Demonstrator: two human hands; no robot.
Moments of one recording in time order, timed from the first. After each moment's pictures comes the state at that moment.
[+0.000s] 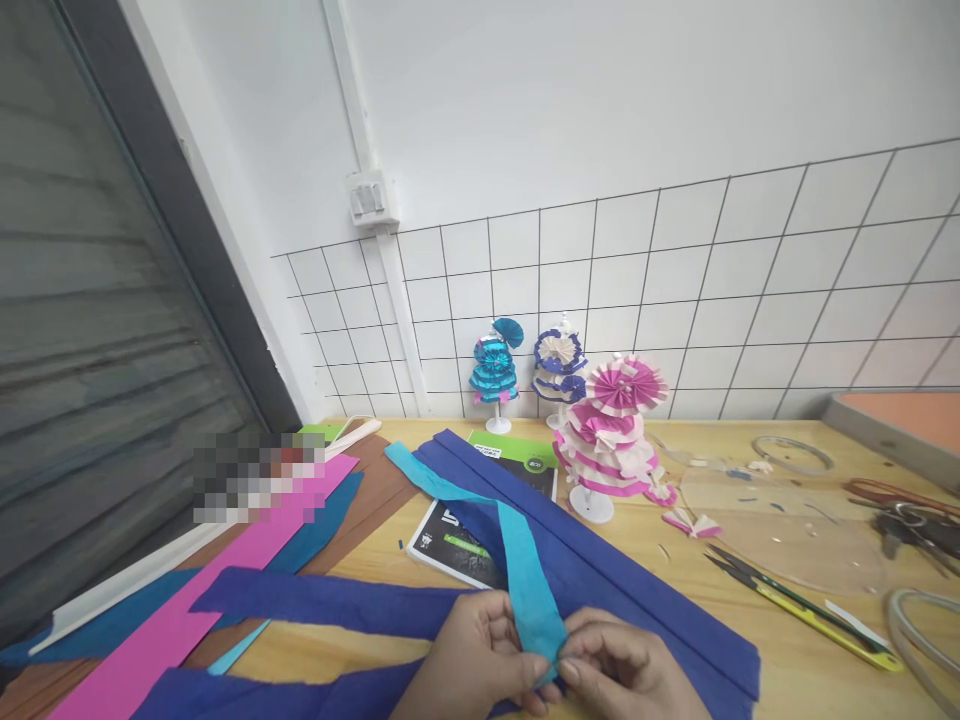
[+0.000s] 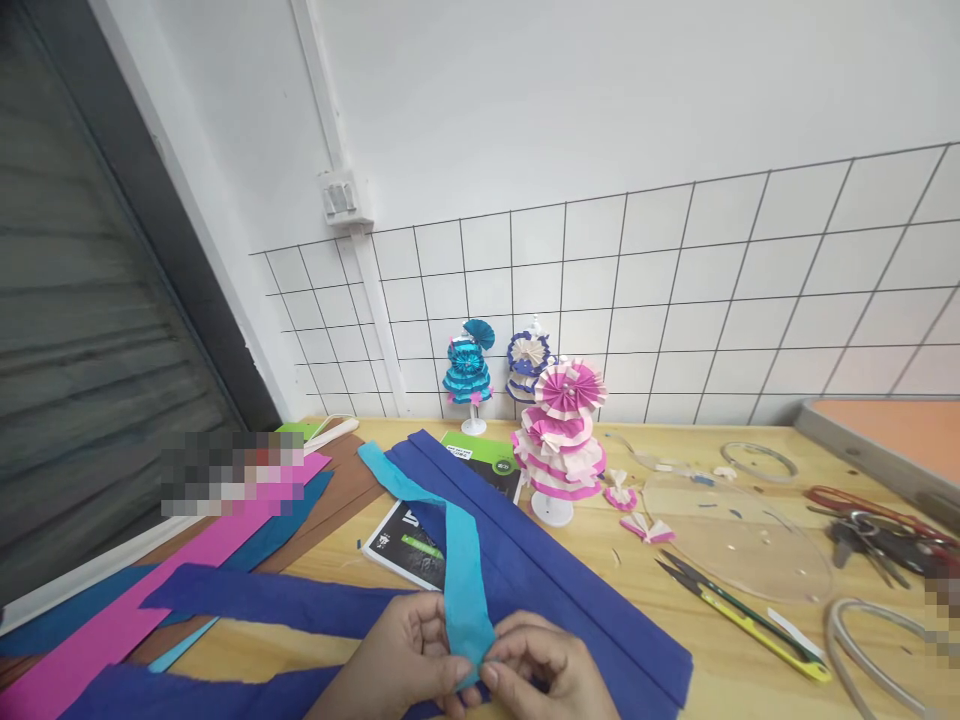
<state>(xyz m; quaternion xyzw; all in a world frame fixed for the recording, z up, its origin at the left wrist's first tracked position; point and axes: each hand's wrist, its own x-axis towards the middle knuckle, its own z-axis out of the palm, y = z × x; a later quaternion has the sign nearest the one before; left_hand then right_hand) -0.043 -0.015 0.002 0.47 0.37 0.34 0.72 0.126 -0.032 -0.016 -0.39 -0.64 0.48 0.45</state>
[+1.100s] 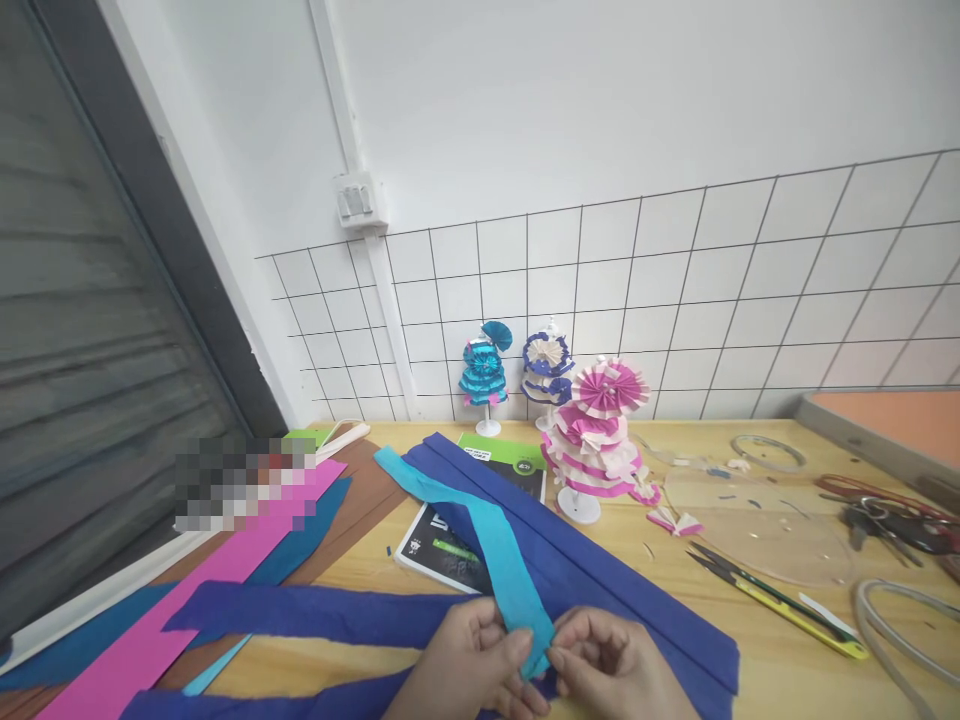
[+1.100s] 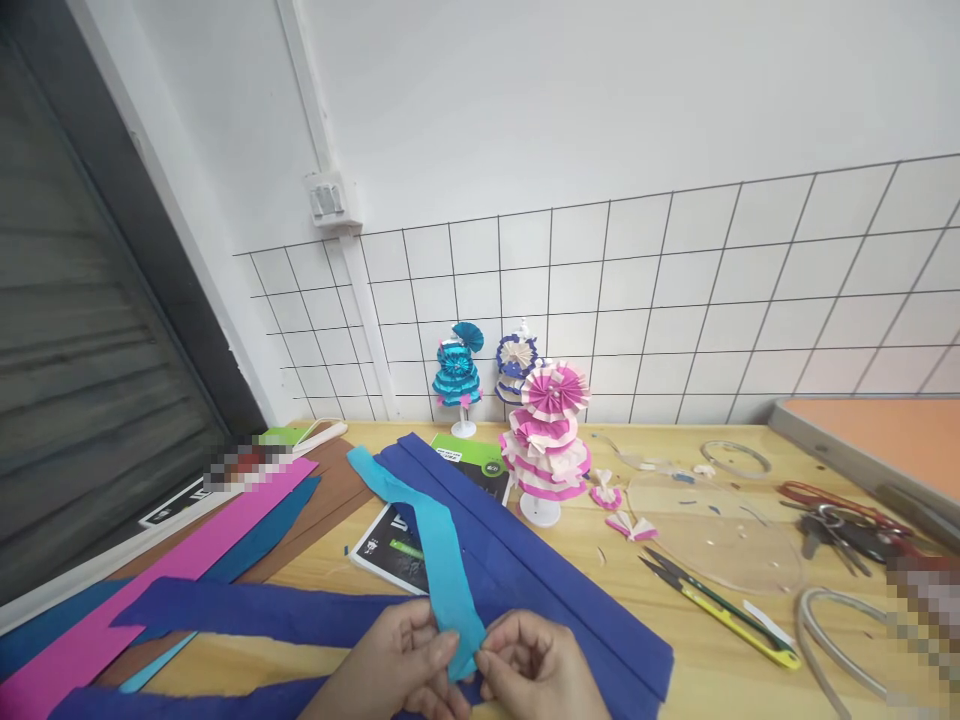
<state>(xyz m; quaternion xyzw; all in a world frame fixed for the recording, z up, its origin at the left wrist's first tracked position) -0.043 -0.013 0.002 0.48 0.38 0.30 0.73 0.121 -0.026 -0.041 -0.43 -0.50 0.54 0.52</state>
